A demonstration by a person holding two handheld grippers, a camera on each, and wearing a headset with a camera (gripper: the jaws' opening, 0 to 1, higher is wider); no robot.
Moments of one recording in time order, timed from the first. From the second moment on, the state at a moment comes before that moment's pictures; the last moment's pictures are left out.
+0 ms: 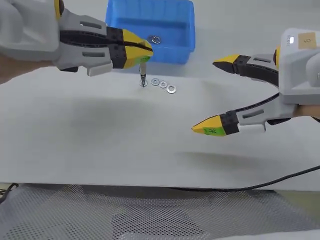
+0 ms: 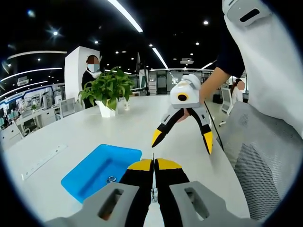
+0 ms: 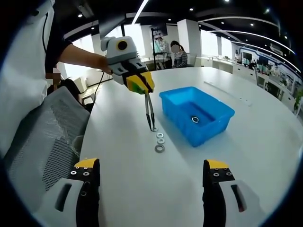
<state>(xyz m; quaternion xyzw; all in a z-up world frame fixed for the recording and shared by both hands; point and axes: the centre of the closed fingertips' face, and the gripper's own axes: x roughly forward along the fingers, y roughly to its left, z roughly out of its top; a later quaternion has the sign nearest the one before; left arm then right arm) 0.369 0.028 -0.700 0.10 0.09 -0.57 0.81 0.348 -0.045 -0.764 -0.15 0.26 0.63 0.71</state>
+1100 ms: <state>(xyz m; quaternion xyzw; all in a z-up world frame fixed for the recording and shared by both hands) 0.361 0.029 -0.702 0.07 0.11 -0.58 0.80 0.353 0.046 -0.749 -0.17 0.19 0.71 0.65</state>
